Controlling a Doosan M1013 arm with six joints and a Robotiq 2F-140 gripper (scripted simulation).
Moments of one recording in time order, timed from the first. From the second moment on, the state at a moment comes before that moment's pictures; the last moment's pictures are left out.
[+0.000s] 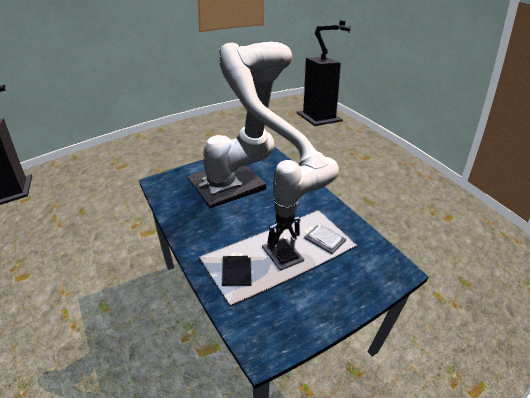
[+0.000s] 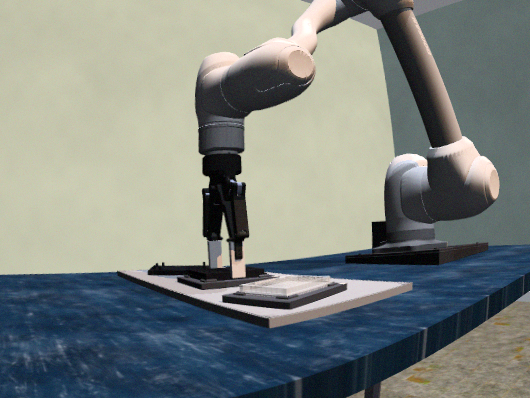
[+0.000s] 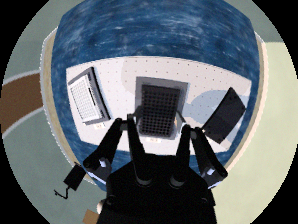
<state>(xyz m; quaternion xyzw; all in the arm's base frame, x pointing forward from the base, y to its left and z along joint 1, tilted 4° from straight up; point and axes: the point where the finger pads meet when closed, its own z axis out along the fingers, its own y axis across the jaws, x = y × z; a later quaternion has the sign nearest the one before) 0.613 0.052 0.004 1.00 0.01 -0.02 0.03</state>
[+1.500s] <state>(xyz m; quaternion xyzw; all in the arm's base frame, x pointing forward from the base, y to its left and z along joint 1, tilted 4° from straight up) 0.613 0.052 0.004 1.00 0.01 -0.02 0.03</state>
